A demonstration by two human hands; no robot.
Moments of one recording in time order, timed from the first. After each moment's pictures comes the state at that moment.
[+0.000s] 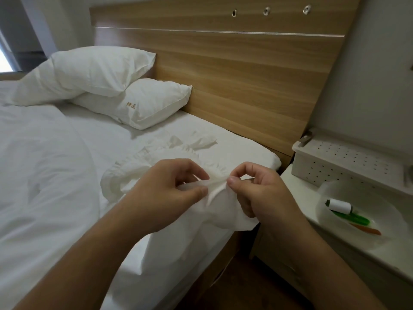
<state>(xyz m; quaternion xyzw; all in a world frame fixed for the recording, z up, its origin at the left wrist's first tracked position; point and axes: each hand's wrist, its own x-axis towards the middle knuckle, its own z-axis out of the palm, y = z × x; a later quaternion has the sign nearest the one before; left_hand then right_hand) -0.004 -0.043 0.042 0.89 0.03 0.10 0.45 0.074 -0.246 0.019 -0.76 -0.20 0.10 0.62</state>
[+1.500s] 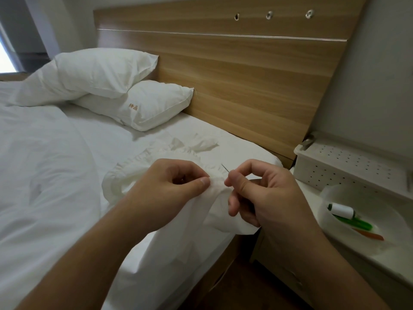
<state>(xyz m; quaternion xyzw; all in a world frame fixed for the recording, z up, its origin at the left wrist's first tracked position) -0.011 -0.050 0.056 0.86 0.04 0.10 0.51 0.043 -0.245 0.053 -0.69 -0.21 0.11 0.68</state>
